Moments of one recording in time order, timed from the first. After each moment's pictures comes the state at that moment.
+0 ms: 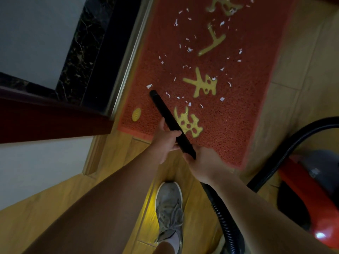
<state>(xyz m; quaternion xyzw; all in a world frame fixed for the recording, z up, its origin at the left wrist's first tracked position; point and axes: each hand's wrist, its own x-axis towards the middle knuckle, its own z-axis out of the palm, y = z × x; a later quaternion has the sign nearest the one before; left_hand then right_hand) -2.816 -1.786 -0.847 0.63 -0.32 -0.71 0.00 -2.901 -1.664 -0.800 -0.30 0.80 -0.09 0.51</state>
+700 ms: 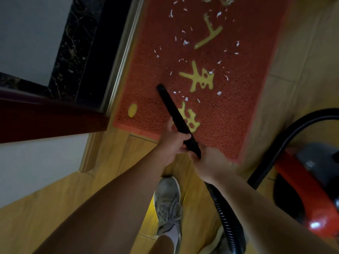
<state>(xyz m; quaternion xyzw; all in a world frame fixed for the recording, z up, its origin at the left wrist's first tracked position) -2.832 -1.761 -0.839 0.60 -0.30 -0.74 -0.04 -2.908 -1.647 -0.799 -0.30 0.82 -0.07 0.48</state>
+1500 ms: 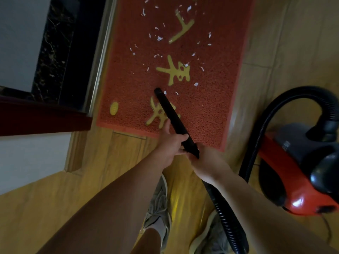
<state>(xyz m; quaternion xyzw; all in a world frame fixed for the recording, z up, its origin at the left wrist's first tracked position) -2.861 -1.689 -0.828 0.59 -0.32 -0.74 -0.06 -2.930 -1.572 -0.790 -0.22 0.82 -0.14 0.51</state>
